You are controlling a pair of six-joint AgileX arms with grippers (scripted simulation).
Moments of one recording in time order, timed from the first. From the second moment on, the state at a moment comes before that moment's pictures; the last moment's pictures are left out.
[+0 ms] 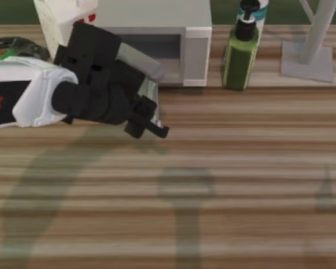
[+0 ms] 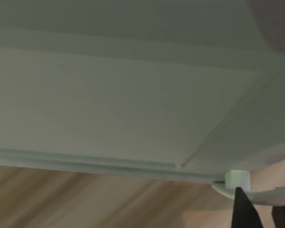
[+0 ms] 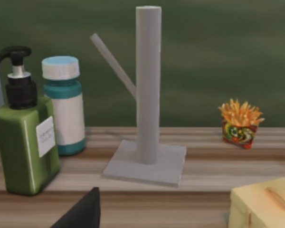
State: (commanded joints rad) left arm -0.47 1.77 1.06 -0.17 0.19 0.18; right arm 0.00 0.00 0.00 0.00 0.00 0.00
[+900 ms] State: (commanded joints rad) left arm -0.47 1.77 1.06 -0.17 0.20 0.18; right arm 0.00 0.00 0.00 0.00 0.00 0.00
